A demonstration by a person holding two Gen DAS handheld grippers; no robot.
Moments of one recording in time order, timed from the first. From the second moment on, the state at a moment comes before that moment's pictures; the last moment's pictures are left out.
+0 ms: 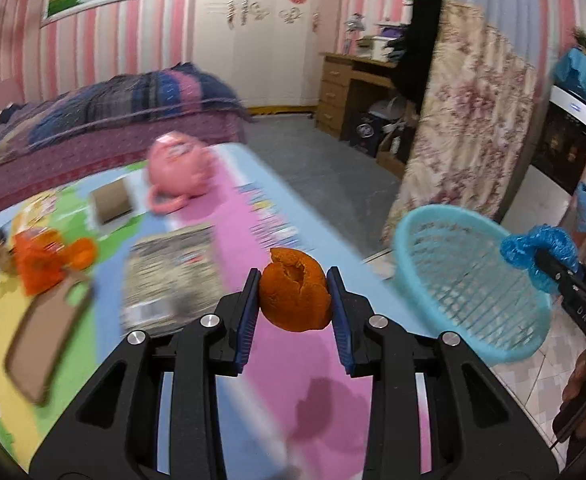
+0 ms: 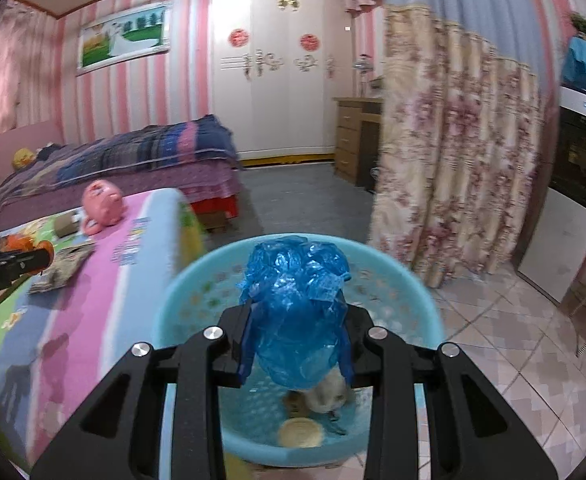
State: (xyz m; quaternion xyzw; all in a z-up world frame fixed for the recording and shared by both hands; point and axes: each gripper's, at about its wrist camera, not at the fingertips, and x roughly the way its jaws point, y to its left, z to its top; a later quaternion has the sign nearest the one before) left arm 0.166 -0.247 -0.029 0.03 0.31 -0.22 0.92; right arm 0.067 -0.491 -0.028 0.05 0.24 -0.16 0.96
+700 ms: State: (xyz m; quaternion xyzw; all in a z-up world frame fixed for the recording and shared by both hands) left arm 0.164 -0.388 -0.045 0.08 0.28 -0.30 0.91; right arm 0.049 -0.541 -0.046 0.08 0.24 -0.20 0.95
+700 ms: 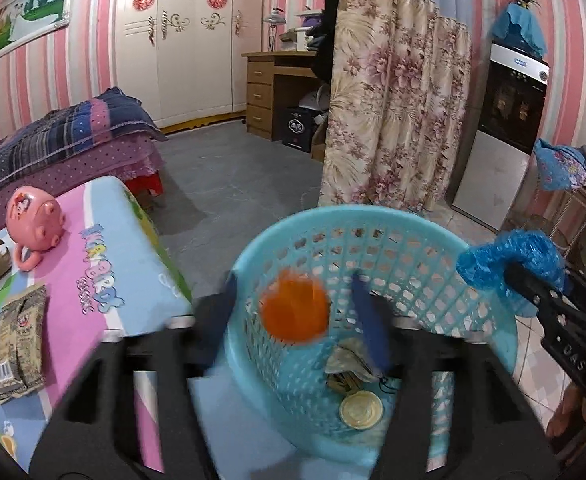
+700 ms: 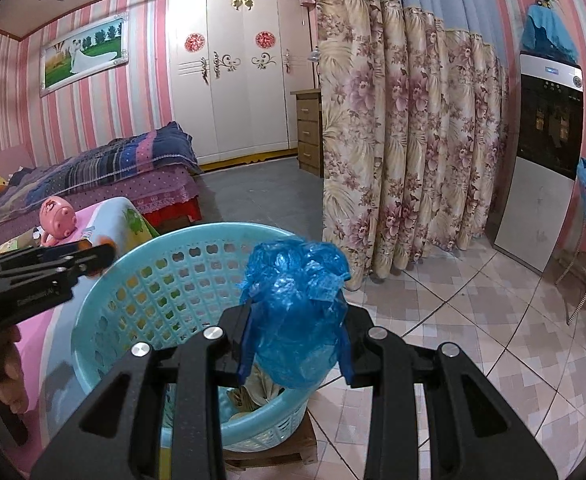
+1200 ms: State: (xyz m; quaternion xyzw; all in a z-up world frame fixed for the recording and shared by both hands) left arm 0.178 -0.326 -0.036 0.05 0.28 -0.24 0.93; right arm 0.072 -0.527 -0.056 0.08 0.24 -0.19 0.95
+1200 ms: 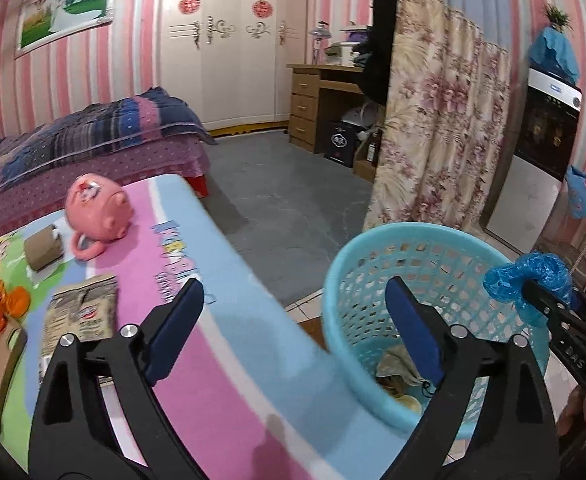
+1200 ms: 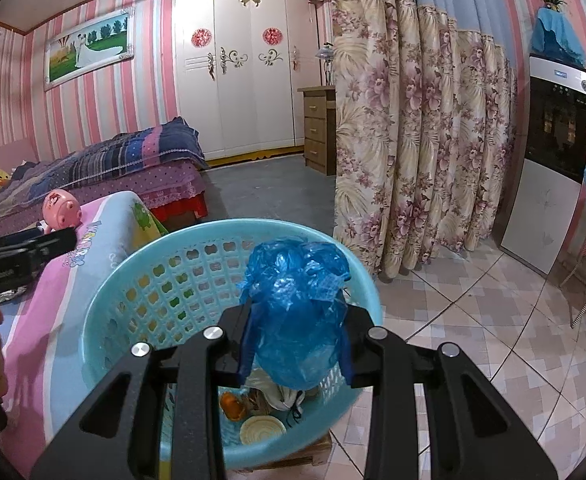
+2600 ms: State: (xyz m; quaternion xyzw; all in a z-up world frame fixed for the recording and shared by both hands) left arm 0.145 -0.059 0.014 0.01 0.26 -0.06 0.96; right arm 0.110 -0.336 0.023 0.02 0.20 -0.06 0.98
